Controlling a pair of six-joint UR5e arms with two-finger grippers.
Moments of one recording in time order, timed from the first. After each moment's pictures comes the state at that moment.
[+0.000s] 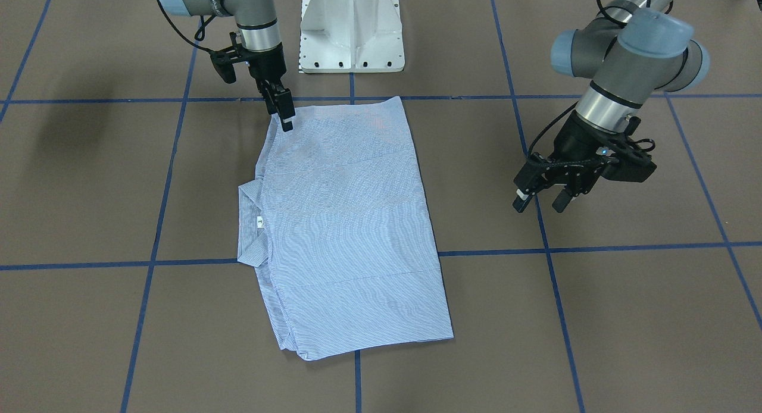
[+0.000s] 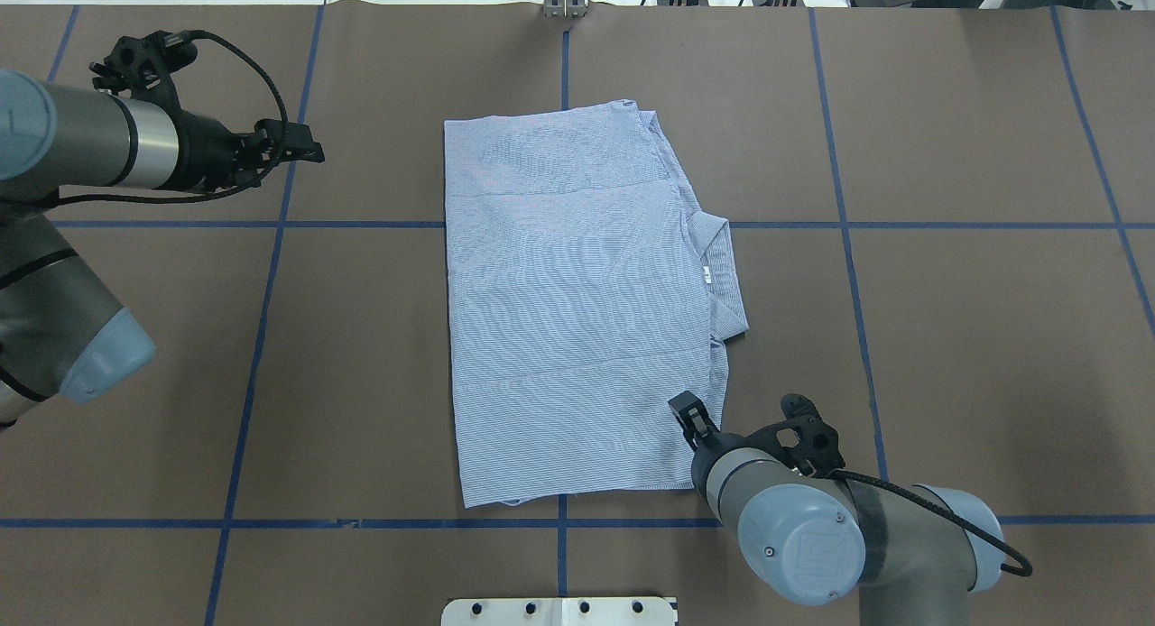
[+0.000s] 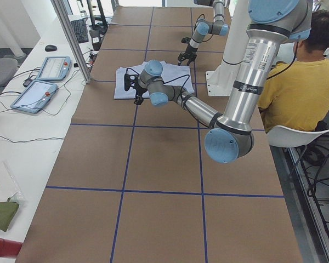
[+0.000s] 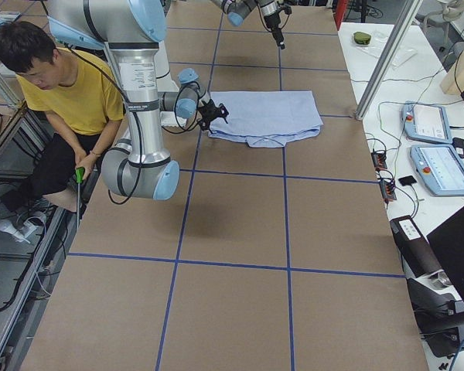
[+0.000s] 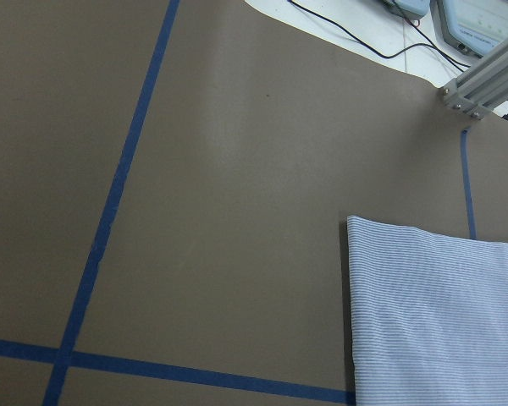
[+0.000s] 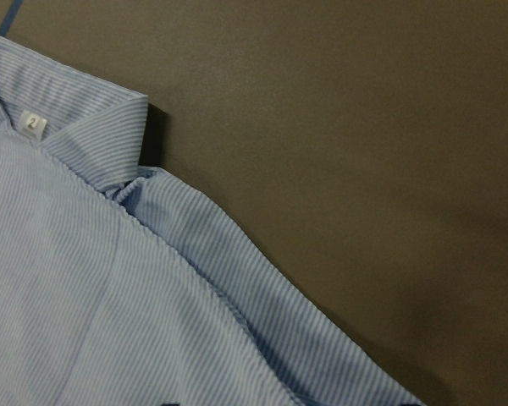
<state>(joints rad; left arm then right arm) -0.86 -1.86 -1.75 -2.25 -1.89 -1.35 0.14 -1.31 1.98 -1.39 1.29 2.53</state>
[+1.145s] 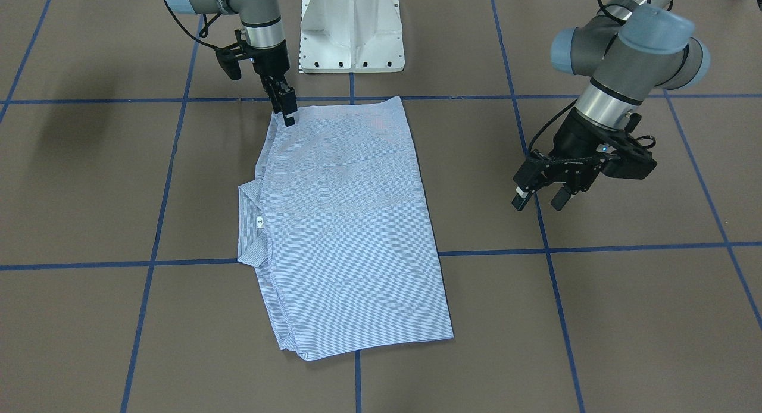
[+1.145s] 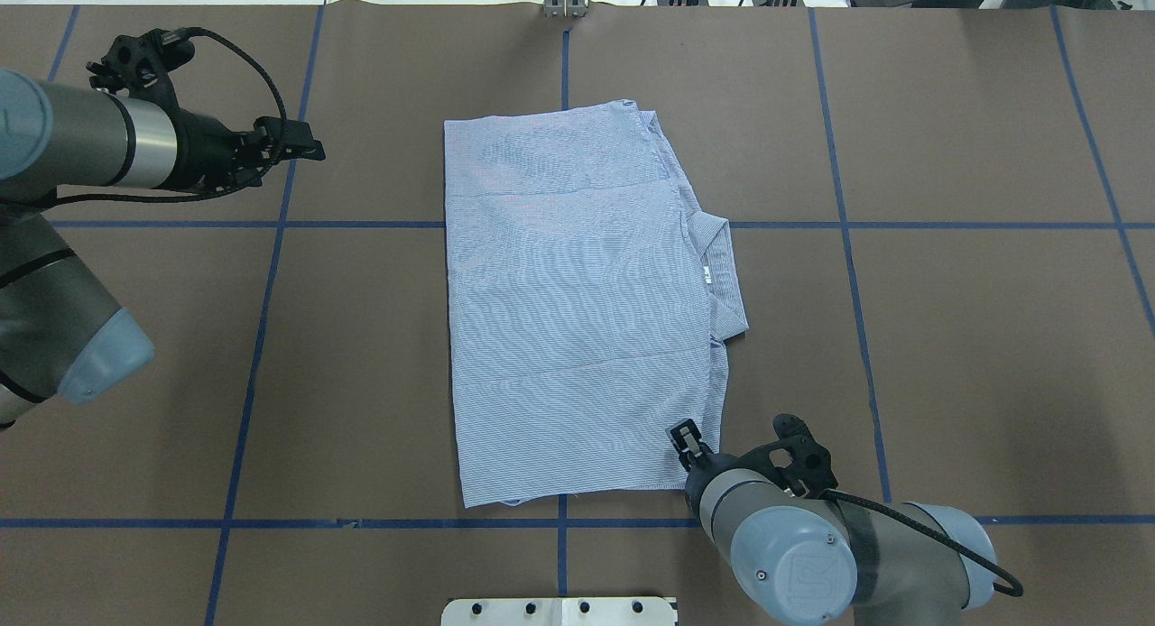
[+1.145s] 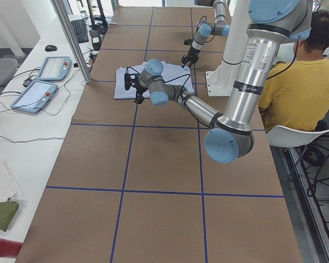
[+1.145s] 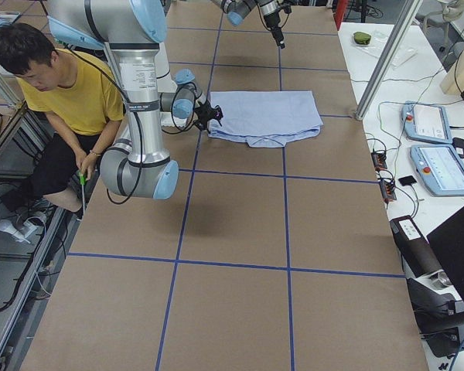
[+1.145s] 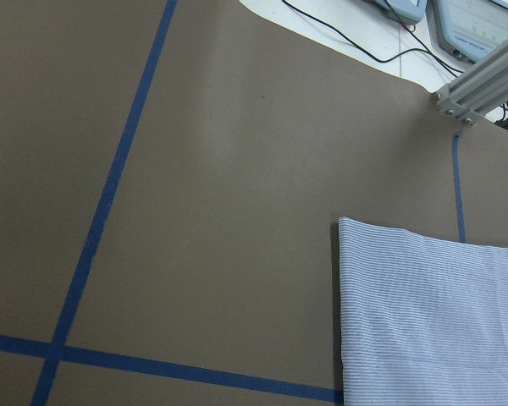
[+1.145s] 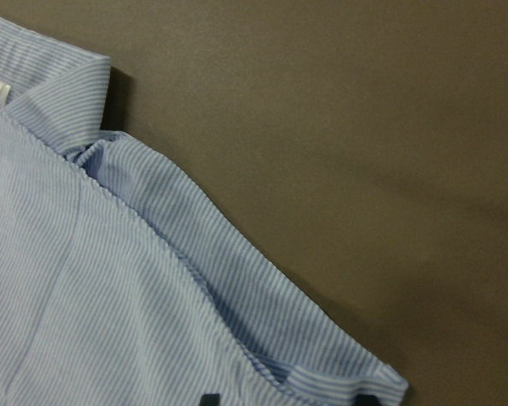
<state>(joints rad) -0.86 -1.86 -1.76 -2.25 -1.89 -1.37 0.11 -1.31 1.97 -1.39 1.29 2.55</state>
